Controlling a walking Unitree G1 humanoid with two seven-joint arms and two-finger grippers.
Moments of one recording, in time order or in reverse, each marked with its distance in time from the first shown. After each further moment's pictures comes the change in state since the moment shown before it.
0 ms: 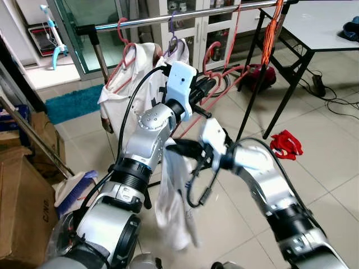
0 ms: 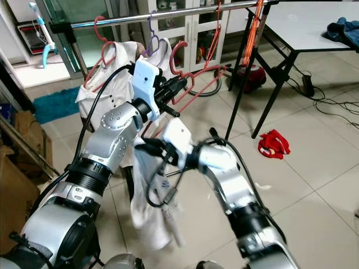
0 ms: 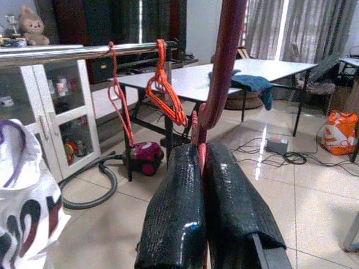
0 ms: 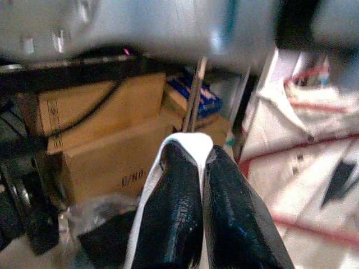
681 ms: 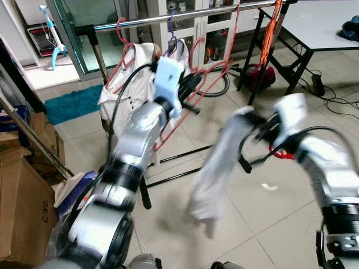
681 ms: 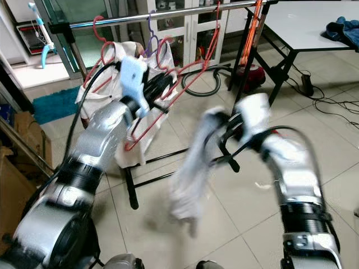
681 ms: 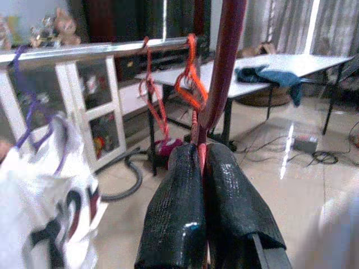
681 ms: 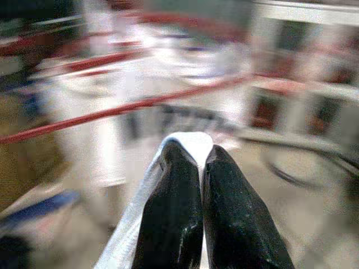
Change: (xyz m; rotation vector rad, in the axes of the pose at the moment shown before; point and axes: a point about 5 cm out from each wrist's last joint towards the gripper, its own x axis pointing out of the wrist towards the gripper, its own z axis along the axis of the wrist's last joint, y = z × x) left arm -0.022 0.019 -0.006 0.039 0.026 0.102; right arm -0.129 -0.075 0.009 0.123 0.061 -0.758
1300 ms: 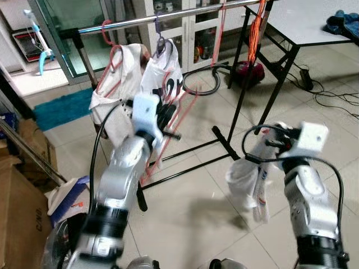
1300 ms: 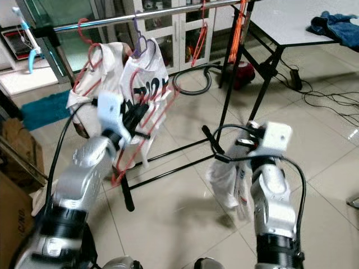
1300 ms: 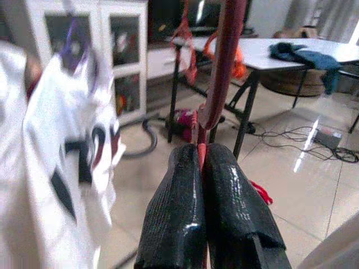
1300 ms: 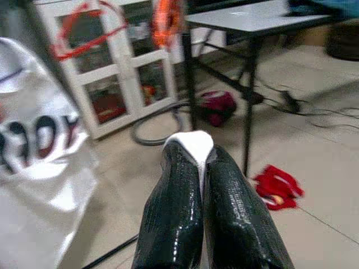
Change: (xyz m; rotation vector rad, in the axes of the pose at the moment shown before) left arm -0.057 -0.001 -0.043 -0.151 0.094 0.217; right arm -0.019 0.020 -0.053 0.204 -0.026 -0.615
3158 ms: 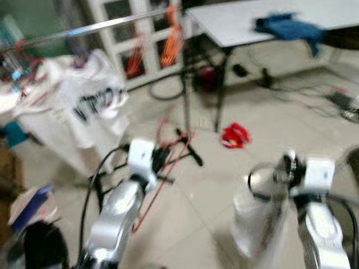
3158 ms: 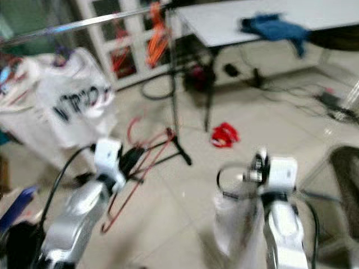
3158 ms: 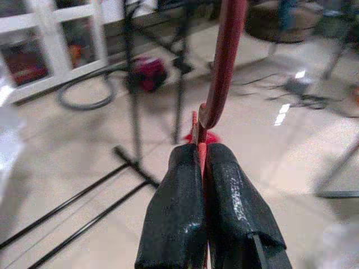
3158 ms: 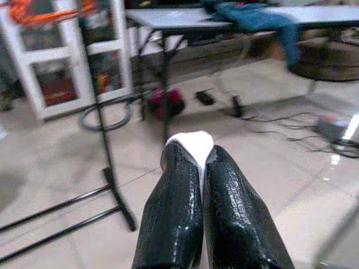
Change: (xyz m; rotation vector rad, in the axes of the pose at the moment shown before) left arm -0.060 -0.002 -0.061 0.004 0.187 0.007; right arm -0.056 -0.023 -0.039 -0.172 0.035 0.070
